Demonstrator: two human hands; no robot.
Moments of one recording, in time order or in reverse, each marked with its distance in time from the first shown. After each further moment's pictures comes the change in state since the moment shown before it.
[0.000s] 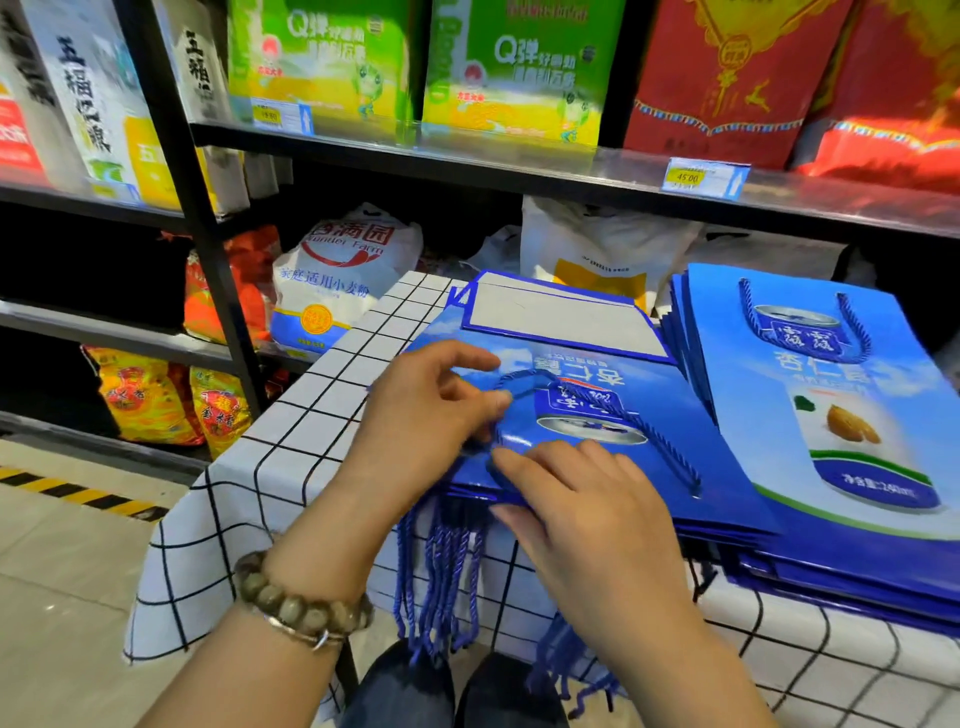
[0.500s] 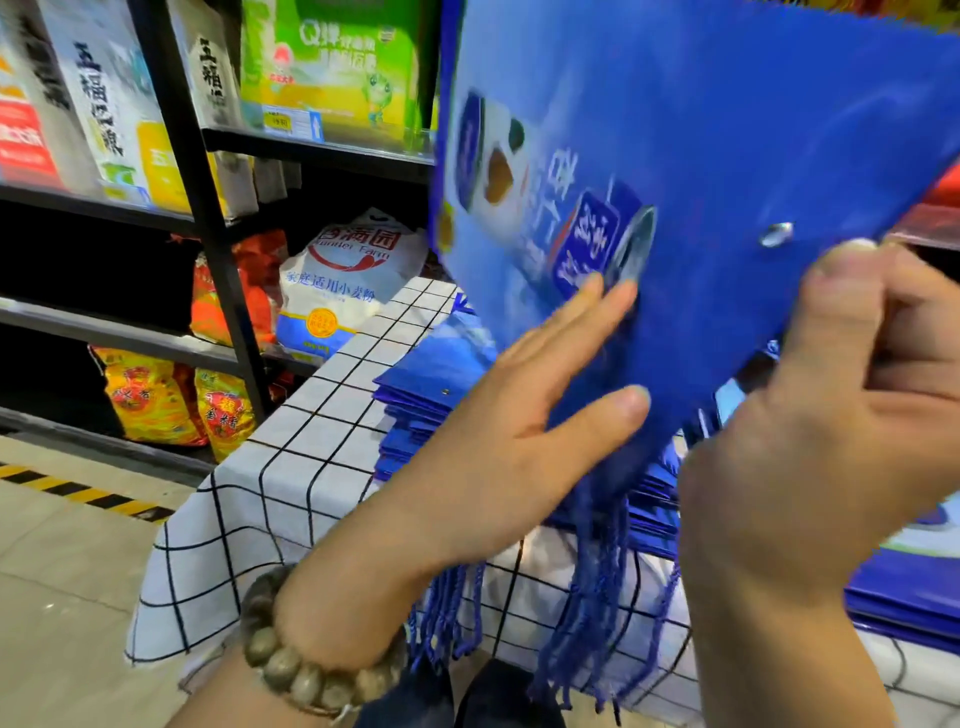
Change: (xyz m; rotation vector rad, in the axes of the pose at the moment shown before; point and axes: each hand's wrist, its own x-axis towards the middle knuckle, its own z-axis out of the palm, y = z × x) left_hand -0.027 0.038 0.014 0.013 -0.350 0.433; right_hand 0.068 0.000 -0.066 0.840 1.036 0.572
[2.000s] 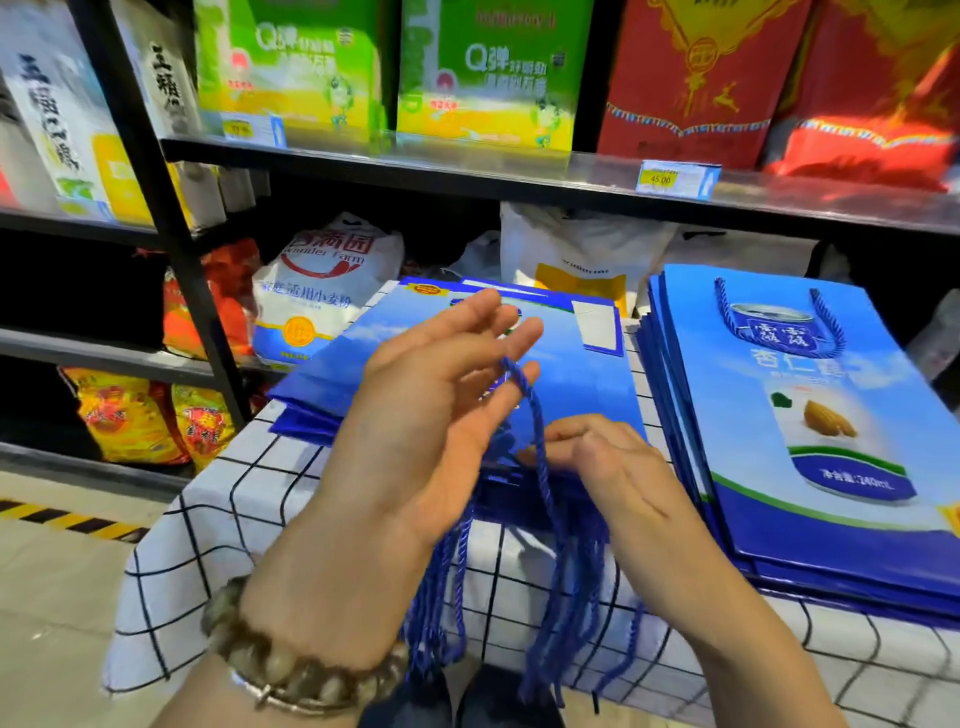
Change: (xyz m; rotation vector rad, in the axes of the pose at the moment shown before) left_hand 0.017 0.011 -0.001 -0.978 0.475 -0.476; right_hand -0.023 0.049 -0.053 -0.404 -1.112 0.383
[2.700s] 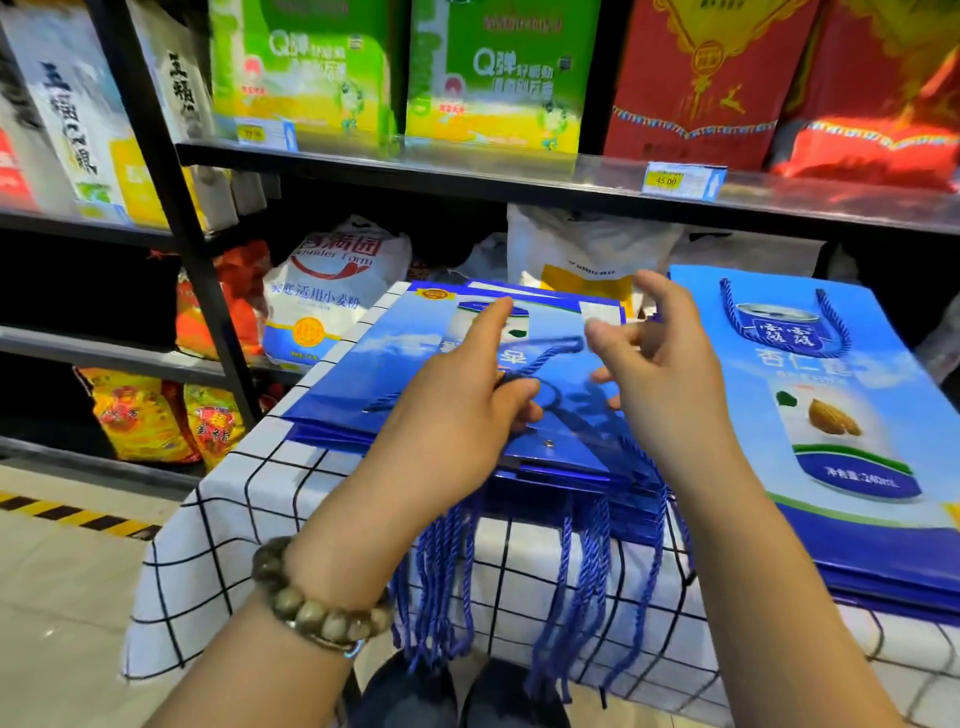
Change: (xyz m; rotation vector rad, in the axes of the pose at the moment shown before) left_hand 0.020 -0.015 -0.024 1.148 -0.179 0.300; right_hand 0.055 -0.010 -0.023 0.174 0.327 0.094
